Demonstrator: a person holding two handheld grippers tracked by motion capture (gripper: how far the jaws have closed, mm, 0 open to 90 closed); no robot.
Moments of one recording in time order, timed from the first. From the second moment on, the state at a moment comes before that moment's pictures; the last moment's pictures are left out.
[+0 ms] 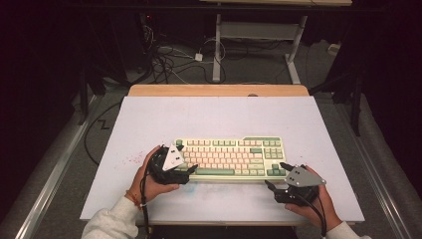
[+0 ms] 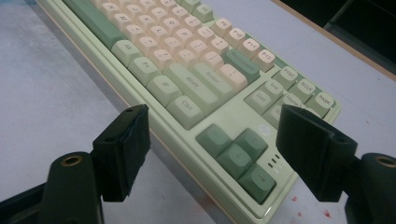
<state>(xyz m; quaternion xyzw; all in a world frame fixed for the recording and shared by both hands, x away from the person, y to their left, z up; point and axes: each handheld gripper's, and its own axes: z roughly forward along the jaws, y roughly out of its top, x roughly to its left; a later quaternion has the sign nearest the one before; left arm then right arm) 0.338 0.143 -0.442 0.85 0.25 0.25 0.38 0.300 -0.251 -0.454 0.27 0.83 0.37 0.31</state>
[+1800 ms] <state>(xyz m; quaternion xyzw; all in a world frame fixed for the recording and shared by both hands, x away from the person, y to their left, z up) 0.313 0.177 -0.474 0.87 0.29 0.25 0.32 0.332 -0.218 -0.433 0.26 0.86 0.38 0.24</state>
